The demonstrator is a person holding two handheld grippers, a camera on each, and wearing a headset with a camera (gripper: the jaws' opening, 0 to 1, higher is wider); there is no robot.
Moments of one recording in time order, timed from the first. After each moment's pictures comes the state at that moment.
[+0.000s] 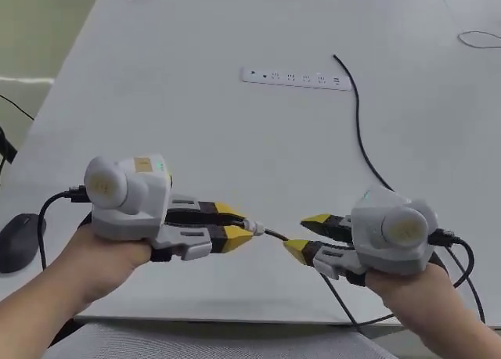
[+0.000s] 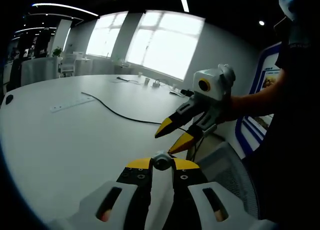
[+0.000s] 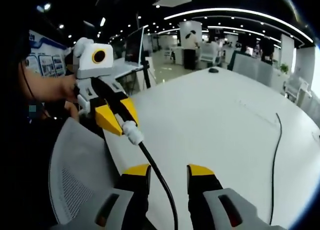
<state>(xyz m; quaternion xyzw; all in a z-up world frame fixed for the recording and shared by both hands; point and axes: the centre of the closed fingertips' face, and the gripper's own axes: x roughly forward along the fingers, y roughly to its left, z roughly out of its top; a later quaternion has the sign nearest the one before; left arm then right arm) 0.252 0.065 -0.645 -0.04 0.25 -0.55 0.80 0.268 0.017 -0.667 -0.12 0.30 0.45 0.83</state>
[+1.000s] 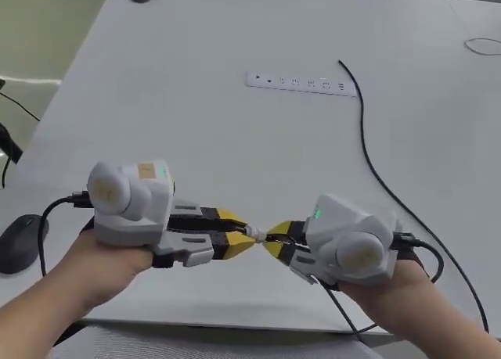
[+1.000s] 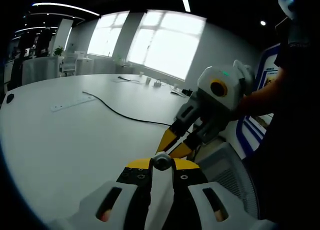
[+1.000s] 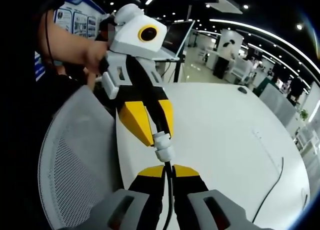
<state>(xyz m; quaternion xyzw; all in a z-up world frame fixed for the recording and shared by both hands) 0.253 0.065 -0.647 -0.04 0.25 -0.54 0.80 0.251 0.055 -0.678 -0.26 0.26 0.53 0.76</state>
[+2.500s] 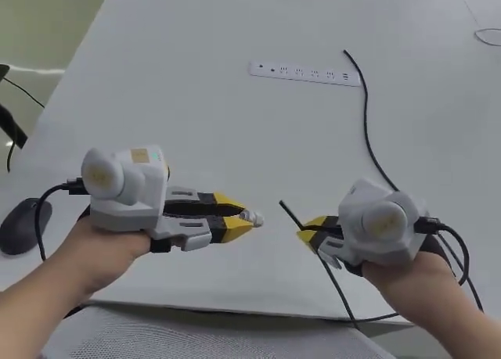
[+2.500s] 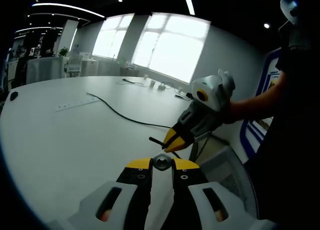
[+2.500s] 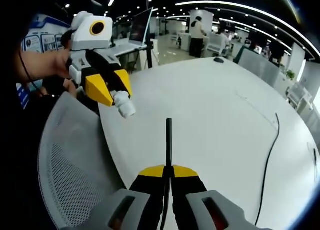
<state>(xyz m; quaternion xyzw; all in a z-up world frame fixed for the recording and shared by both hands) 0.250 0.062 -0.643 -0.05 0.25 -0.52 0.81 0.265 -0.009 -0.703 -0.19 0.35 0.44 0.80</state>
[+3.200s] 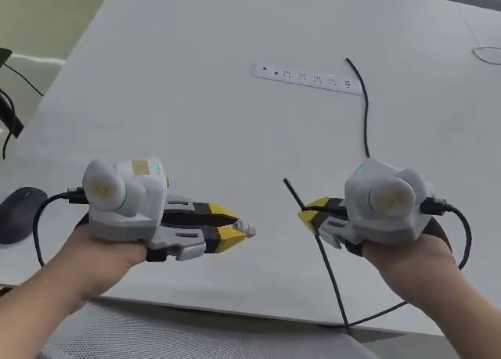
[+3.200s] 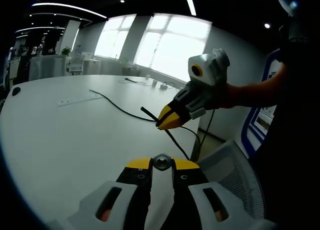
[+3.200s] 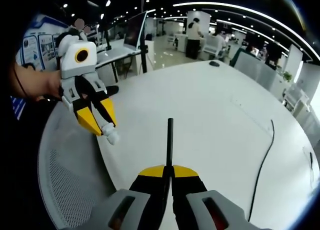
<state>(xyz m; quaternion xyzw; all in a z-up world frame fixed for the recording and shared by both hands) 0.246 0.078 -0.666 -0.06 0.24 -0.52 0.82 0.296 0.004 -0.680 -0.20 0.35 0.43 0.81</state>
